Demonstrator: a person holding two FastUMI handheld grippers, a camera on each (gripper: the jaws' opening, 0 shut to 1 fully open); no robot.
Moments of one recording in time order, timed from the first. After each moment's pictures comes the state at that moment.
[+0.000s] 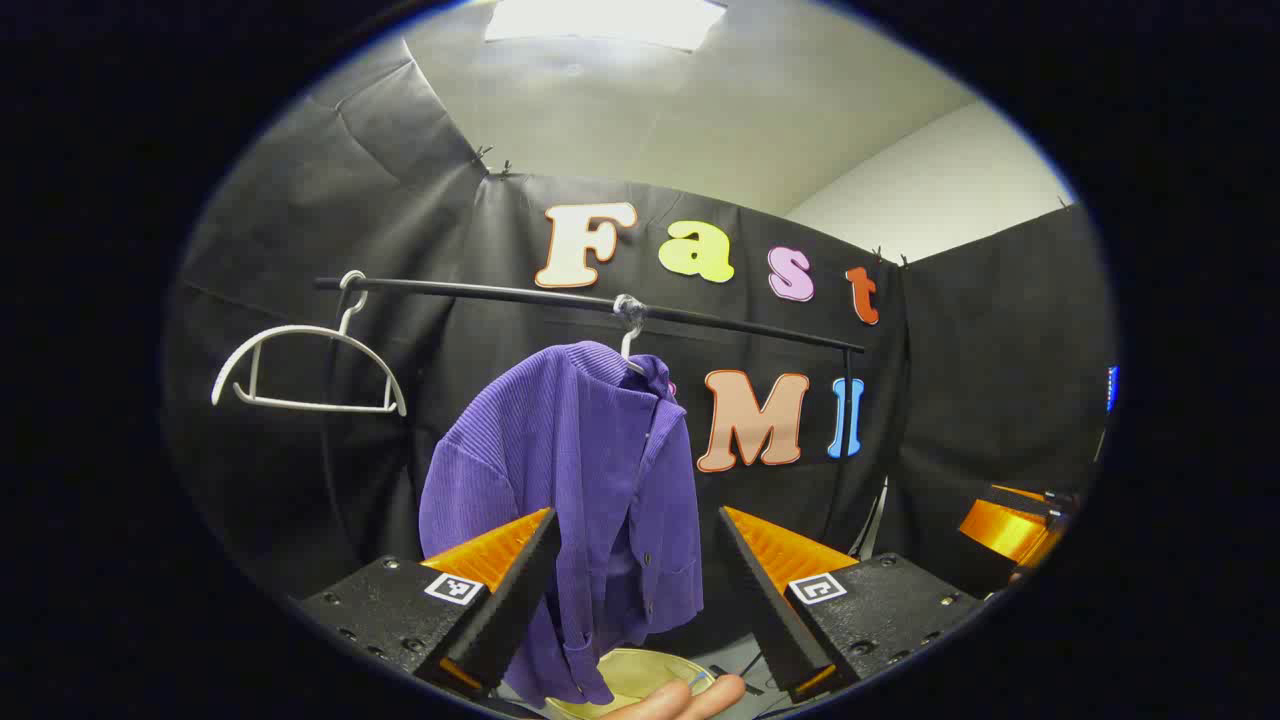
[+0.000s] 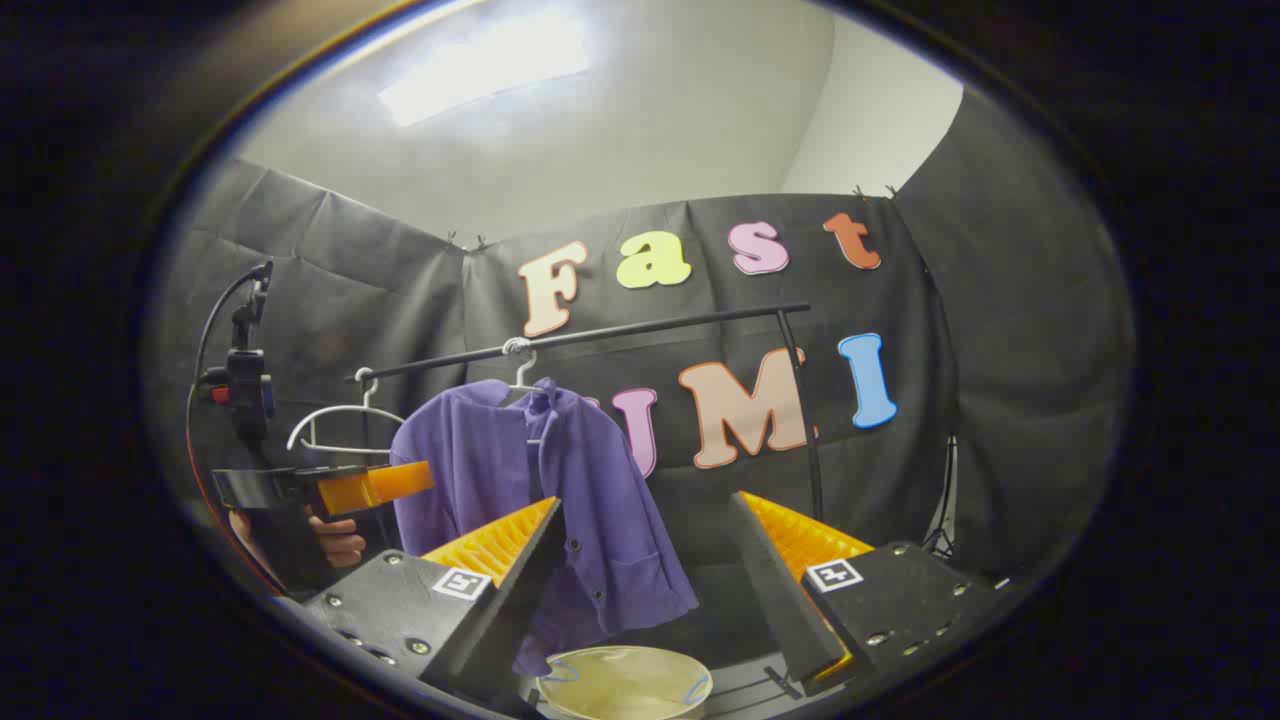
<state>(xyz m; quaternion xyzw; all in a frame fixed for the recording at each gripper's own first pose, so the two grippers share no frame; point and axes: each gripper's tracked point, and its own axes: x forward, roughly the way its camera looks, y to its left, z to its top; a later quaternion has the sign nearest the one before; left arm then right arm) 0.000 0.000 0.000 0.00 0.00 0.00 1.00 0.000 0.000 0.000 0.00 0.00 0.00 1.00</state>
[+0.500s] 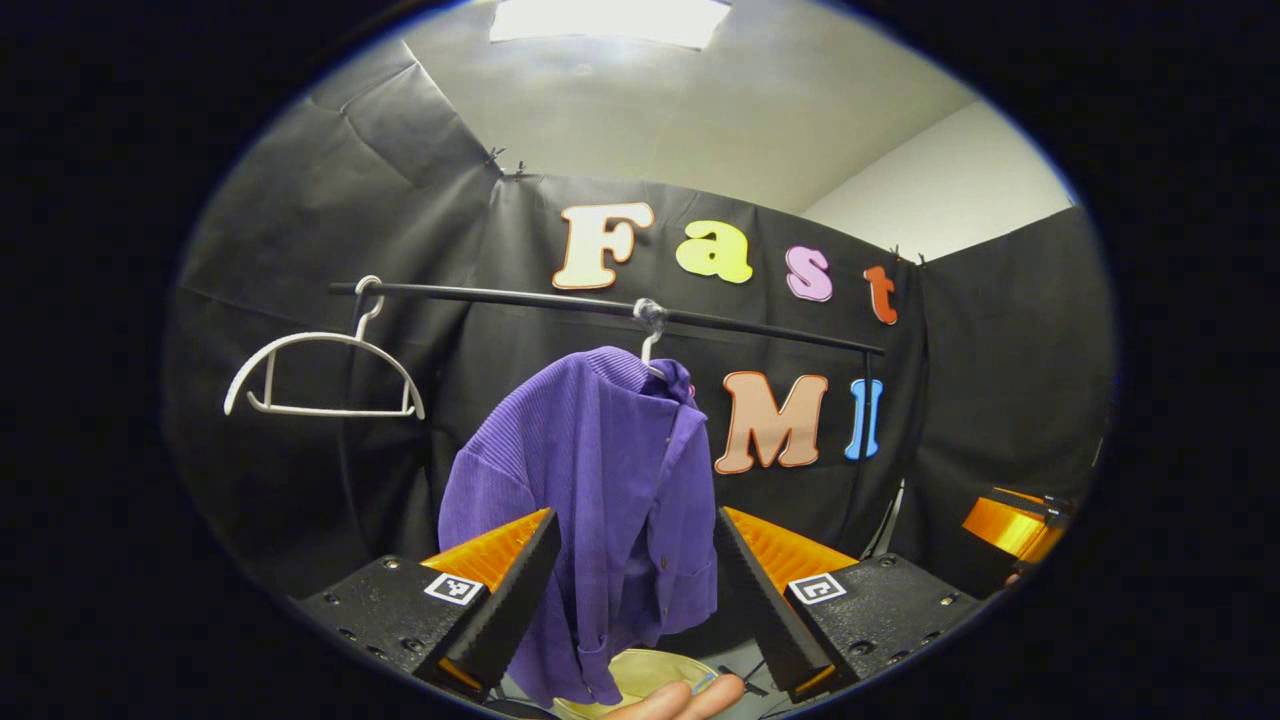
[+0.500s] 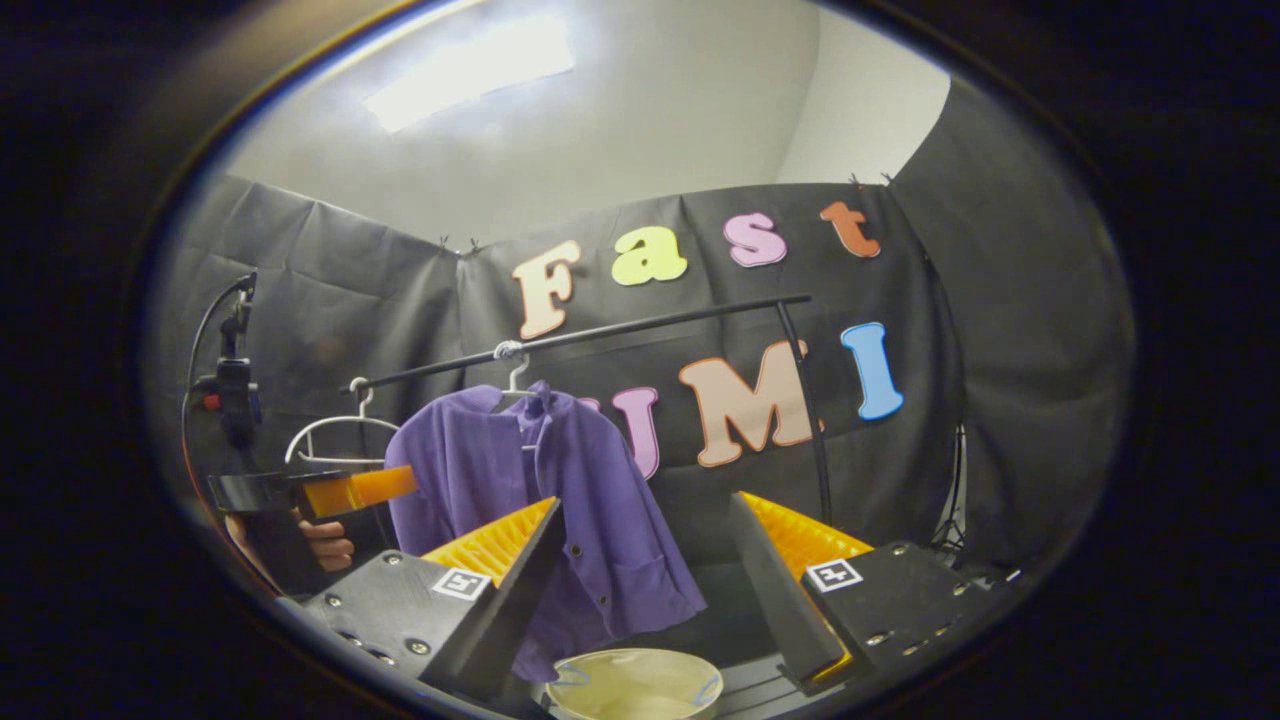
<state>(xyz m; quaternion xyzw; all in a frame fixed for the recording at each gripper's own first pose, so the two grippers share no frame) 0.005 0.013 0.005 0.00 0.01 0.03 1.00 0.026 0.001 -0.003 0.02 0.01 0.02 1.00</state>
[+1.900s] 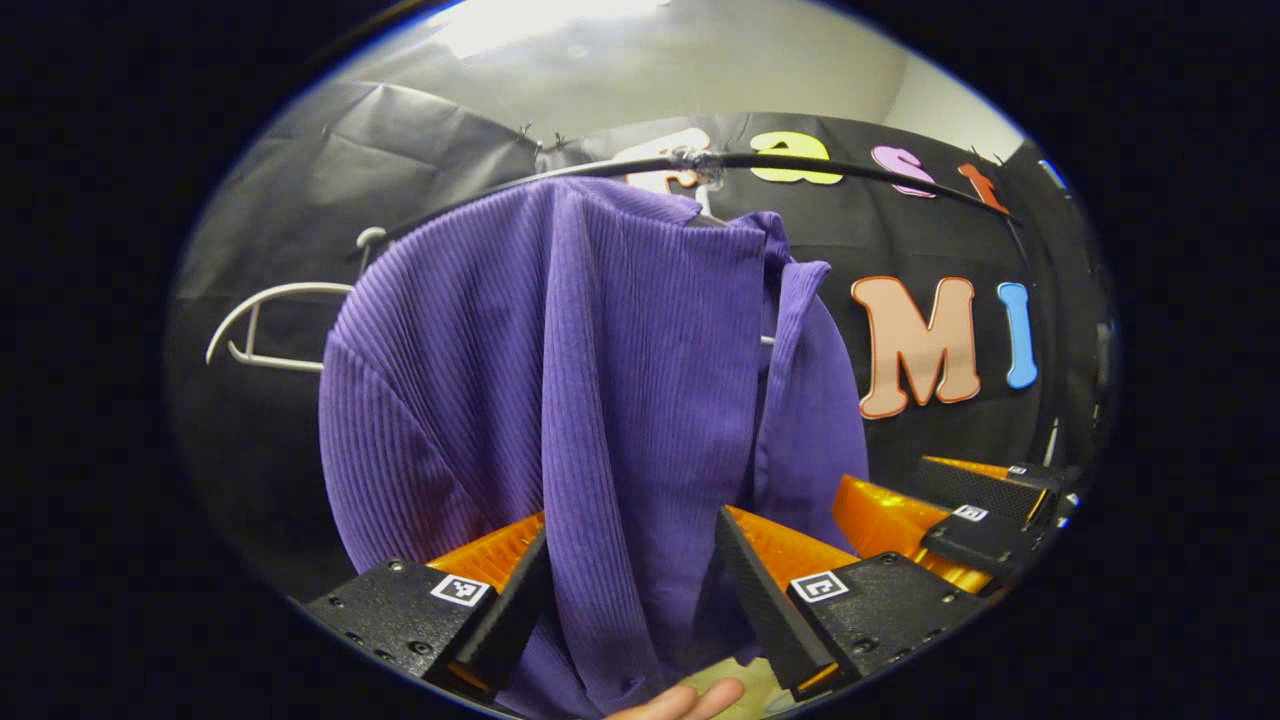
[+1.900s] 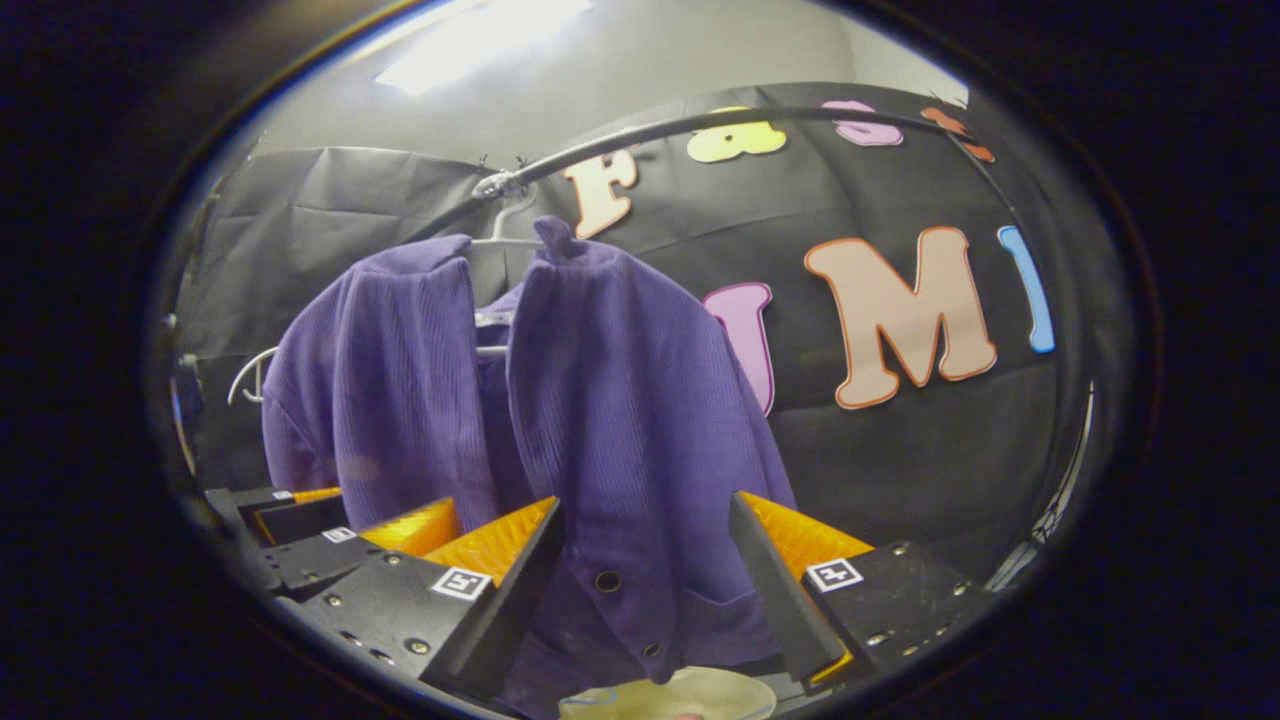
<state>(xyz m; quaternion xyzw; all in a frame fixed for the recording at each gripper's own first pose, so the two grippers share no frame) 0.129 0.060 -0.094 0.09 0.04 0.23 0.97 0.291 0.098 -0.167 0.02 0.10 0.15 0.98</state>
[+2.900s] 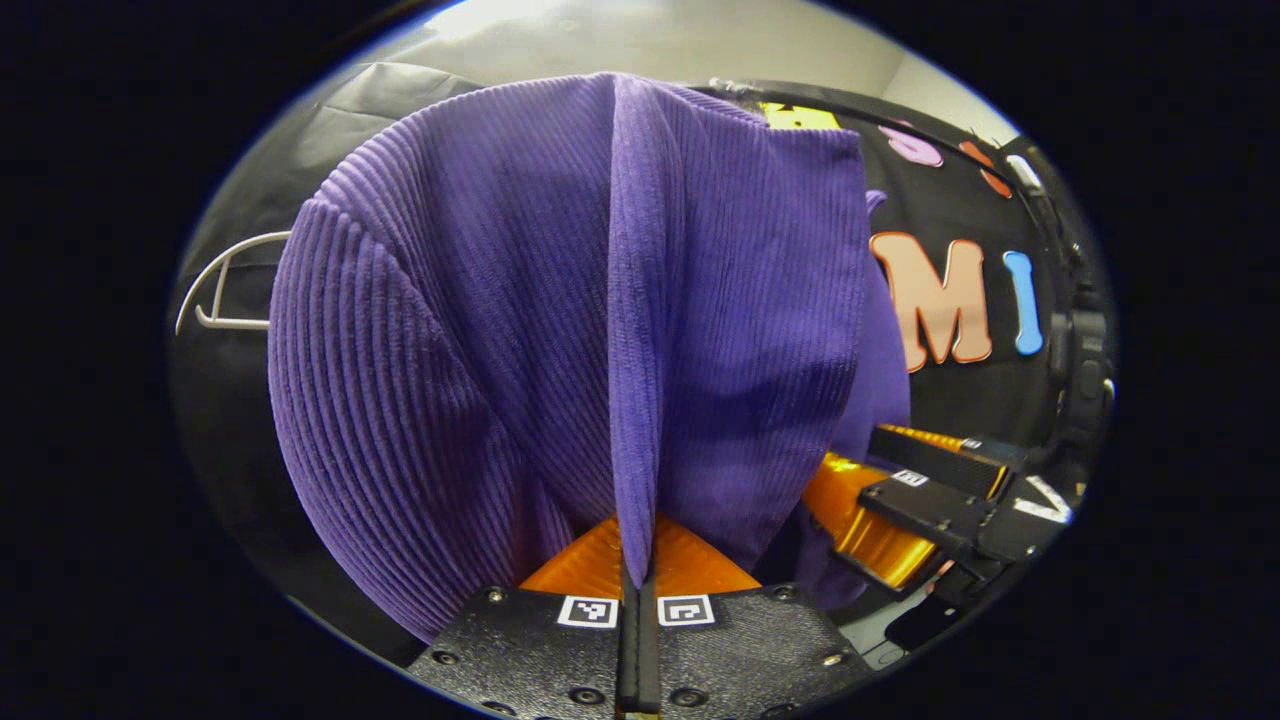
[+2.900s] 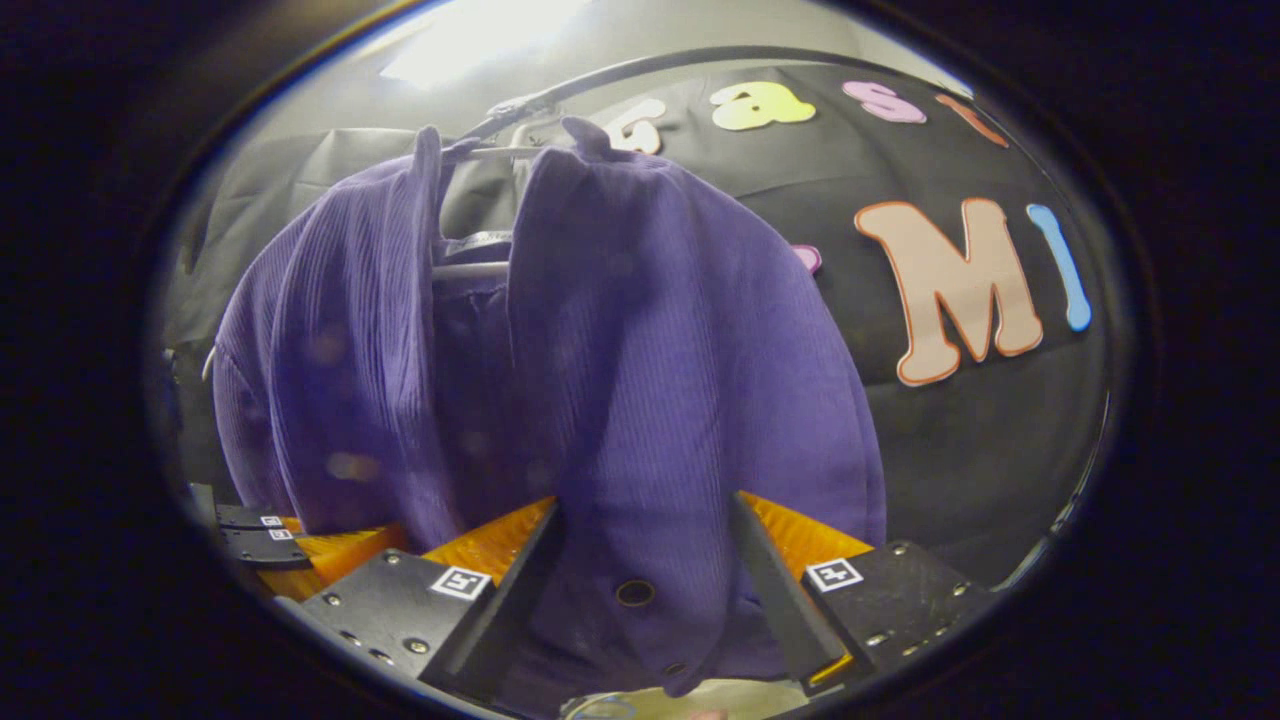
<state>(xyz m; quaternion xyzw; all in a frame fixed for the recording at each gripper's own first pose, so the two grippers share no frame) 0.132 0.108 -0.130 0.08 0.09 0.21 0.97 0.326 0.158 -0.216 0.05 0.11 0.17 0.98</state>
